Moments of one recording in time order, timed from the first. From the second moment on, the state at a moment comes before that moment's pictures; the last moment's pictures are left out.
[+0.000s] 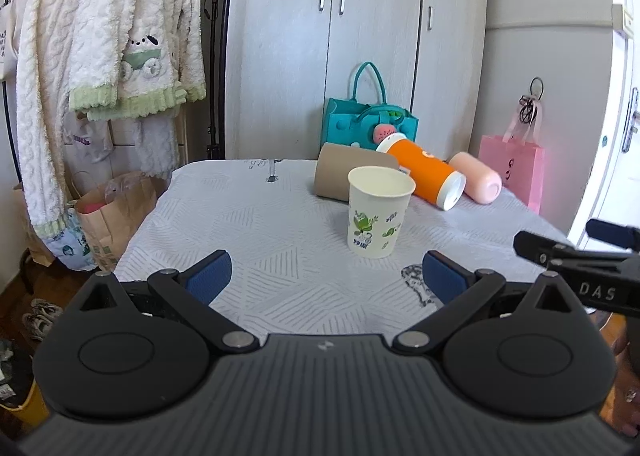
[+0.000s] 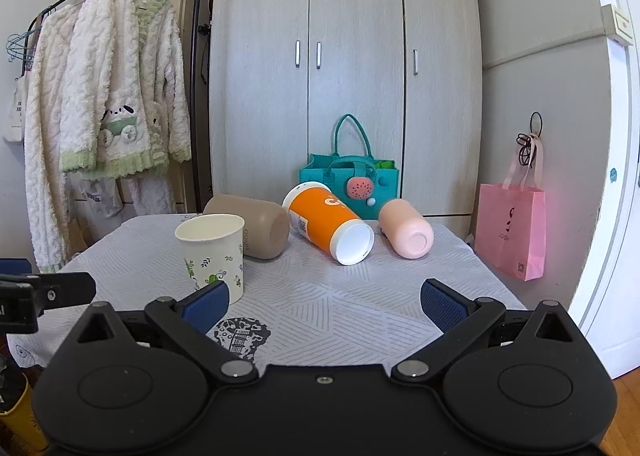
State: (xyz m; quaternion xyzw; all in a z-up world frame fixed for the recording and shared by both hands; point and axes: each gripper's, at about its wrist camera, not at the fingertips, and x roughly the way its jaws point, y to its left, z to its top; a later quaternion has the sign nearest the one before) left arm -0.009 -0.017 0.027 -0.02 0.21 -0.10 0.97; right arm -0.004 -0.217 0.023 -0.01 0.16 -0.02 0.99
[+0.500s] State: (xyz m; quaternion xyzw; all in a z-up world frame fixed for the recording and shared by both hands) left arm -0.017 -0.013 0.030 -0.03 0.20 -0.10 0.97; right arm -0.010 -0.210 0.025 -0.04 0.16 -0.03 0.99
